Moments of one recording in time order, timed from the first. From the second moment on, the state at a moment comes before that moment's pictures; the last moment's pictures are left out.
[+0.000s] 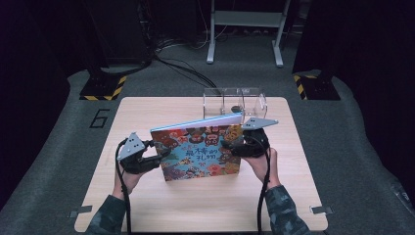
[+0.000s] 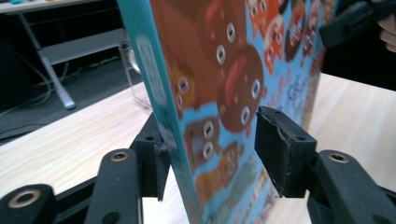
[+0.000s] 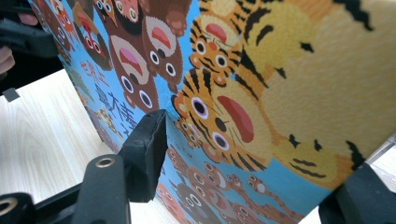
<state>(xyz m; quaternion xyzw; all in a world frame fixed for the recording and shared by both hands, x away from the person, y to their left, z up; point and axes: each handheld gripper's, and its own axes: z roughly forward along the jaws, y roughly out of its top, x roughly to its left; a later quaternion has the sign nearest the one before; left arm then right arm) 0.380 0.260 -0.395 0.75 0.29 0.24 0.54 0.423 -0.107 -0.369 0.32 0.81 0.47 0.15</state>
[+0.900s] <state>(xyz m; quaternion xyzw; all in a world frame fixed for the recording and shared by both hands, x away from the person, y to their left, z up) 0.365 0.266 -0.395 0.77 0.20 0.20 0.57 0.430 -0.118 -0.369 0.36 0.80 0.46 0.16</state>
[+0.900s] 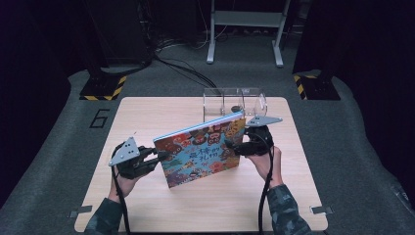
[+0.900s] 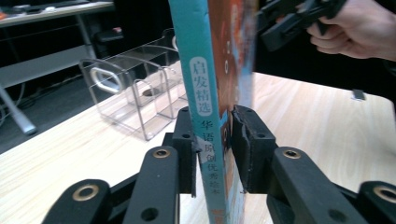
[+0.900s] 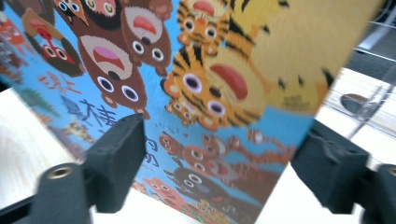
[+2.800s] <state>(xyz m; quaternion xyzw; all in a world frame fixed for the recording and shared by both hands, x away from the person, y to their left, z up) 0.389 0.221 -0.333 0.82 0.17 0.16 0.52 0.436 -0.116 -0.364 0.36 0.77 0.49 0.17</state>
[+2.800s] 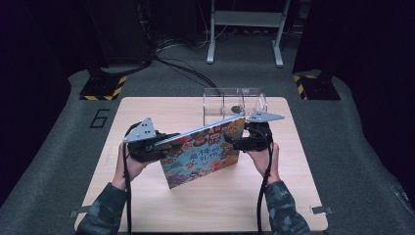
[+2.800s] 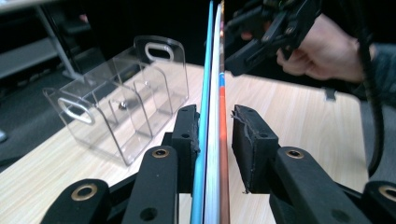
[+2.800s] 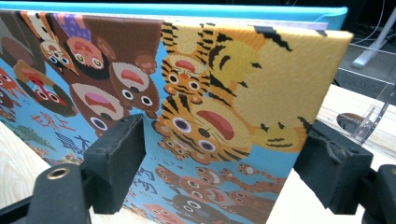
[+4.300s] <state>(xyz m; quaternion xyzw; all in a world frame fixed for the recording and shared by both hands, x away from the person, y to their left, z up) 0.392 0.205 -0.312 0.87 0.18 0.10 0.45 0.386 -0.260 -0.528 0.58 0.71 0.31 0.25</state>
